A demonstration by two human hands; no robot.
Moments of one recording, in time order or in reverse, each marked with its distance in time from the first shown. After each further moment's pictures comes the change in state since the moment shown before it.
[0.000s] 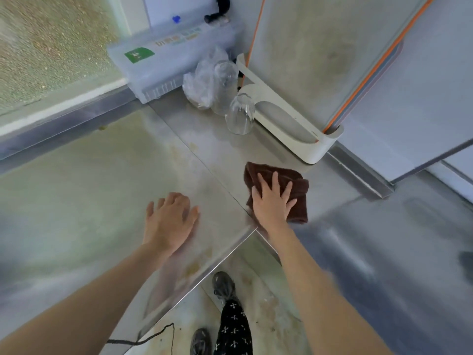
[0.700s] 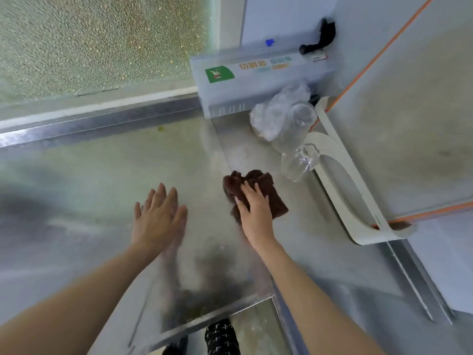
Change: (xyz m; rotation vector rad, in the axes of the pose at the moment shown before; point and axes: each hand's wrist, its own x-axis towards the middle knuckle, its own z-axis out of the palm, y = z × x) left_hand 0.047 -0.055 -0.032 -0.078 -0.093 -0.451; right_hand 0.072 -0.101 0.028 0.263 -0.086 -0.532
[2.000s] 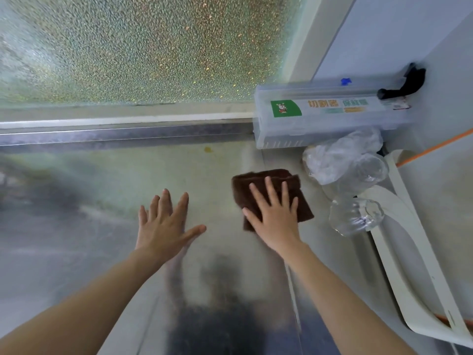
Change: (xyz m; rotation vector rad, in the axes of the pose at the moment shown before) left_hand 0.040 -0.051 -0.022 0.086 0.031 -0.099; right_hand 0.085 -0.038 0.022 -0.730 -0.347 -0.278
